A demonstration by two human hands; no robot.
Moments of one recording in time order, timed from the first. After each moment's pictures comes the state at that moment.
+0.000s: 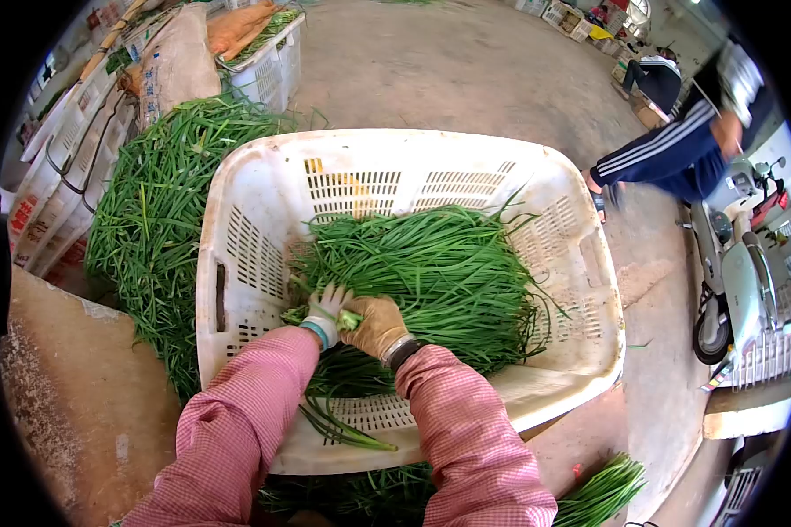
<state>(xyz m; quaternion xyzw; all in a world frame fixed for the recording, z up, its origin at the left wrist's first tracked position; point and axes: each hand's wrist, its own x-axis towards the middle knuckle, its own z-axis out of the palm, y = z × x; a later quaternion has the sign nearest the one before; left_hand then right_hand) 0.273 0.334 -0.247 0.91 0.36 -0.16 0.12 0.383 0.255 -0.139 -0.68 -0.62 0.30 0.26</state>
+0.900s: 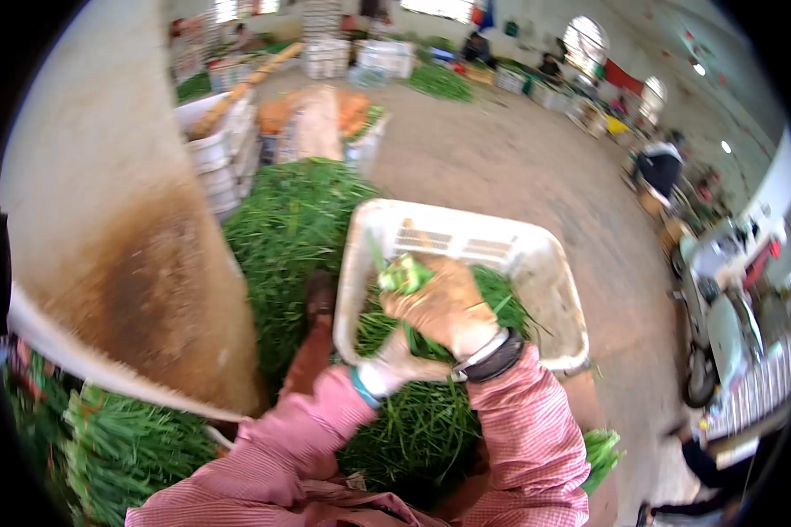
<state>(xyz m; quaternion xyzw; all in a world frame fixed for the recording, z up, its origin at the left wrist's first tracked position) 0.156 0.133 0.076 0.62 0.01 0.39 0.68 0.235 0.118 0.199 -0.50 -0.60 0.45 0.44</state>
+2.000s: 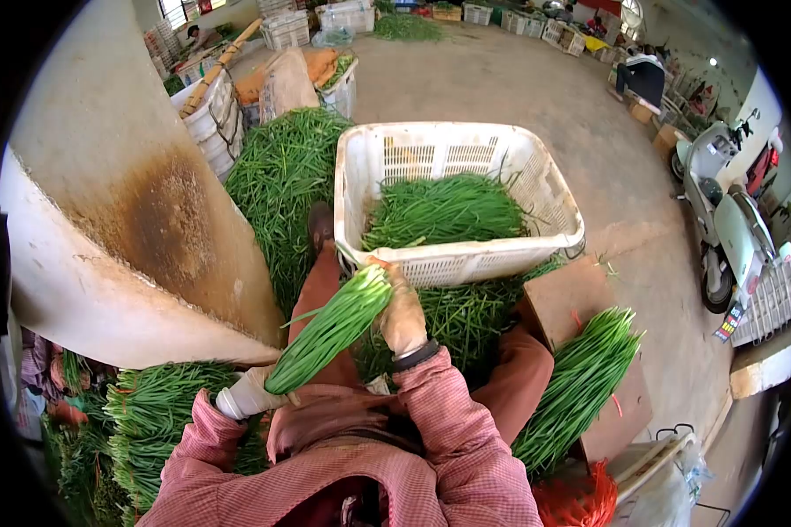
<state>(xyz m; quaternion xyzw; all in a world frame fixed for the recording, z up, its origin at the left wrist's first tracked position) -0.119 -0.010 0.053 0.64 0.33 0.08 0.69 0.156 -0.011 0.034 -0.25 -0.17 0.59 0.75</state>
